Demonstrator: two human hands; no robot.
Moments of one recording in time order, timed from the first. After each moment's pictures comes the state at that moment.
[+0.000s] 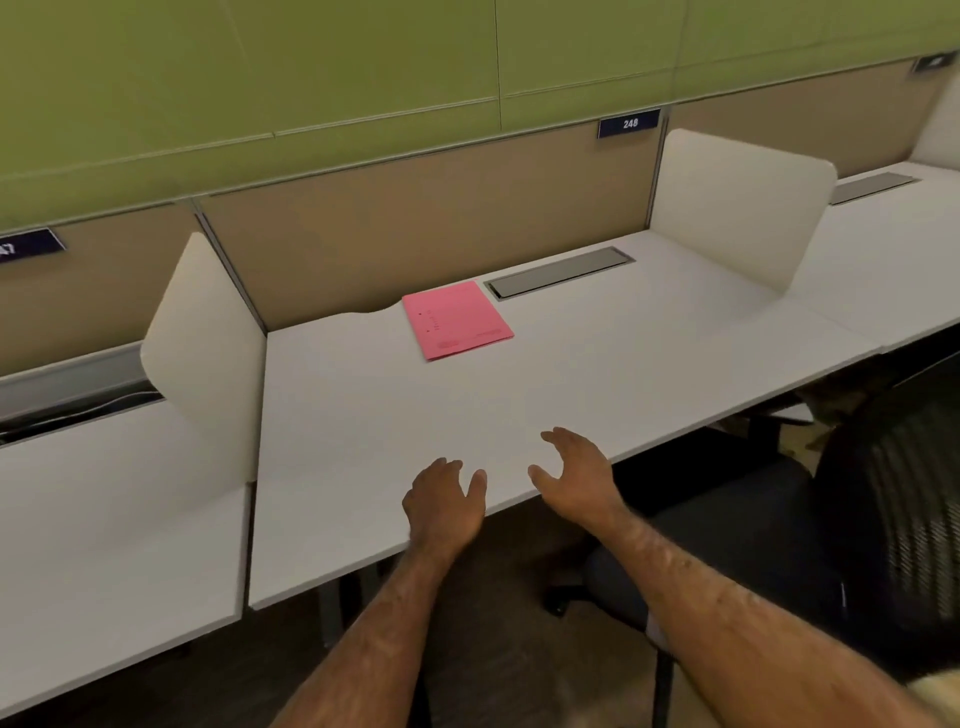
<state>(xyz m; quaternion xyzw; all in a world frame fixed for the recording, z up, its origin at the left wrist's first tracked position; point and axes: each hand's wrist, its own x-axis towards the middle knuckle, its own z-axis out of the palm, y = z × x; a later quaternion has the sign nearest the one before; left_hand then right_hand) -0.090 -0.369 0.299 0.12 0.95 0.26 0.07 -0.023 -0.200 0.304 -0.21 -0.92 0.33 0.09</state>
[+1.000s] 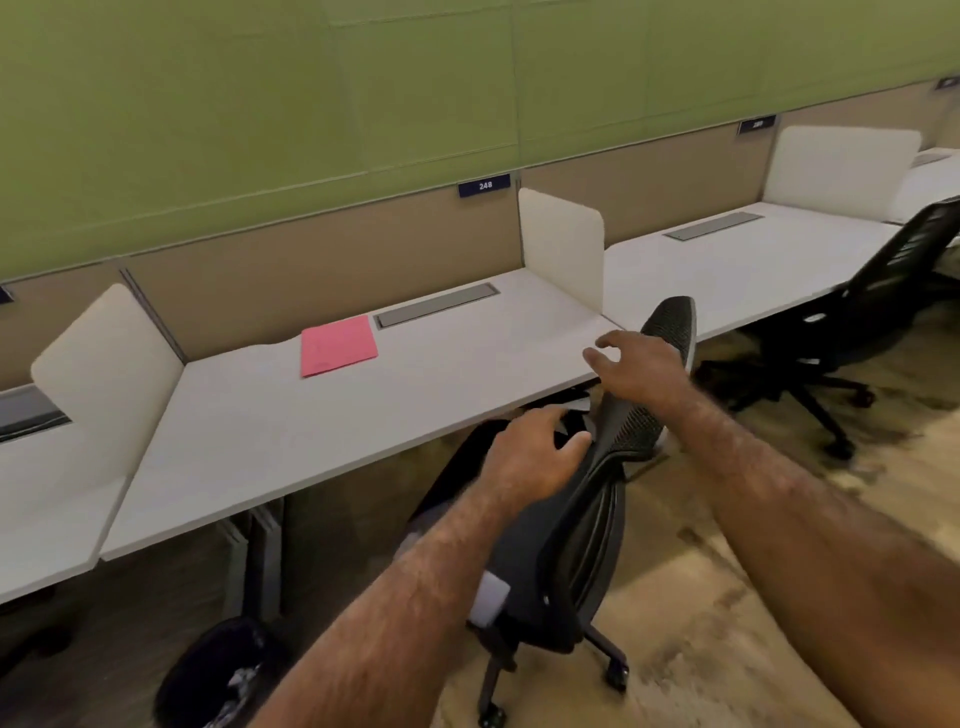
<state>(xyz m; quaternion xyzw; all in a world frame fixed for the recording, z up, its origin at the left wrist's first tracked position) 0.323 0.001 0.434 0.37 0.88 0.30 0.05 0.339 0.186 0.464 -0.25 -0.93 0.19 0.17</state>
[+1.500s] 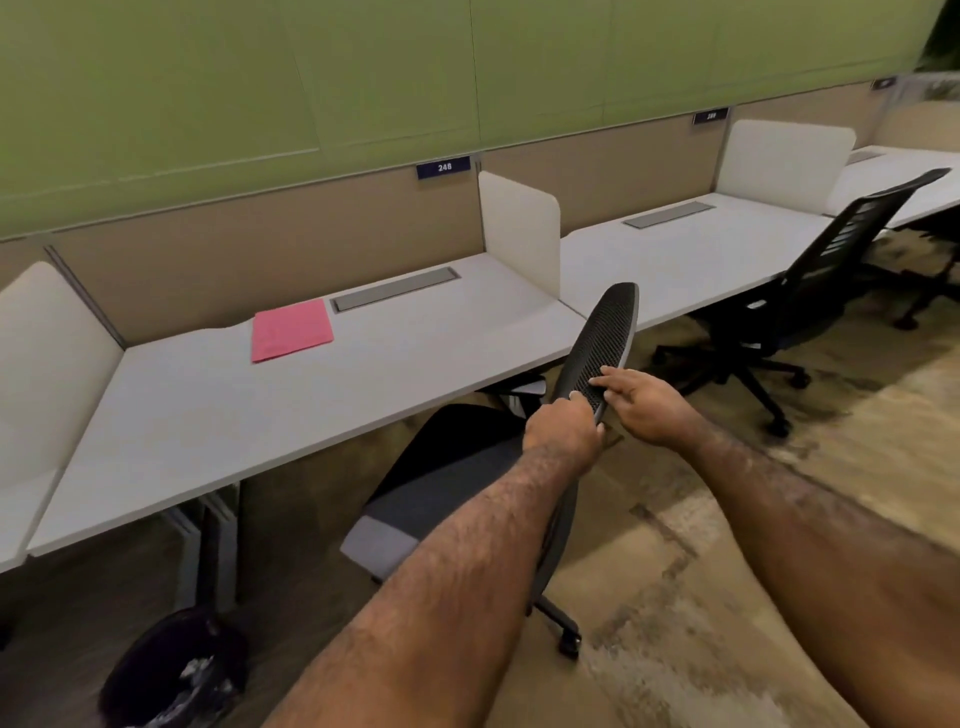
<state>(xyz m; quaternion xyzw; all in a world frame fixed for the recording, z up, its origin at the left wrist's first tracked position) 0.358 0.116 0.401 0.38 0.91 0.14 -0.01 0.413 0.247 0.406 -0.19 -0.94 0.25 0.10</state>
